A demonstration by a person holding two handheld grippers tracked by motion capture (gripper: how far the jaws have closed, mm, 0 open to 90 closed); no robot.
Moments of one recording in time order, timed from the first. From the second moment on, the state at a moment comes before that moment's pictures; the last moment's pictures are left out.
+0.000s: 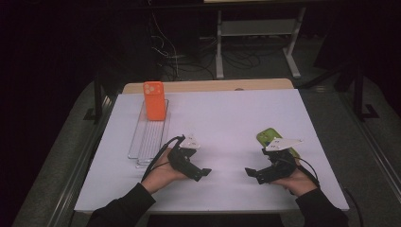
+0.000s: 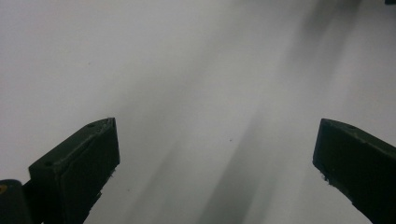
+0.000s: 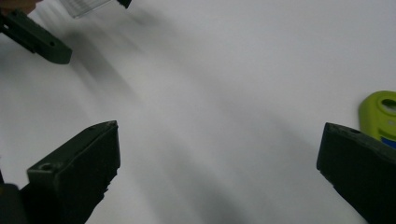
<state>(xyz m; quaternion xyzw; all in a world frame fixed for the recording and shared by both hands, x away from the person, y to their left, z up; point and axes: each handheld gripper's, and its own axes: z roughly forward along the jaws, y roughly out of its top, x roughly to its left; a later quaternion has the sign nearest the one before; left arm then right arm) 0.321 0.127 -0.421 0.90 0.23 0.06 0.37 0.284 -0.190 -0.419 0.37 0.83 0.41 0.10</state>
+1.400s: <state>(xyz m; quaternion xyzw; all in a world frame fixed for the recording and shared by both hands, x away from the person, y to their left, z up) 0.320 0.125 -0.422 0.89 0.24 0.06 0.38 0.354 -0.241 -0.411 0.50 0.81 0.26 0.17</state>
